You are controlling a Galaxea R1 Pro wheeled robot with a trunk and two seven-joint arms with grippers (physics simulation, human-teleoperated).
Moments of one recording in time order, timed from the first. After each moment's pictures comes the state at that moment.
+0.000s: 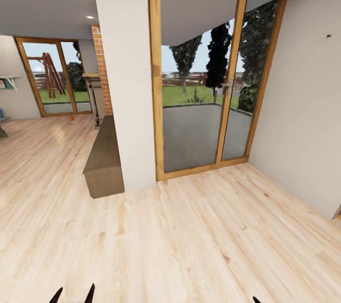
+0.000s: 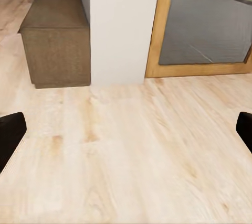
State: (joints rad) left arm 0.32 0.07 0.06 -1.29 0.20 -0.44 -0.08; right arm 0.21 -0.05 -0.03 -1.11 0.03 -0.27 0.18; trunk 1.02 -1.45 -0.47
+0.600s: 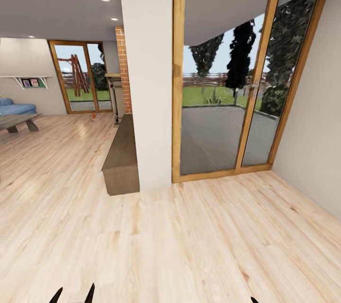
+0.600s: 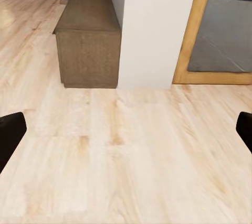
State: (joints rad) left arm 0.32 0.07 0.06 -1.29 0.20 -0.44 -0.08; right arm 0.21 -0.04 -0.03 -1.11 0.06 -0.27 0.17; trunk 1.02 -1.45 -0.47
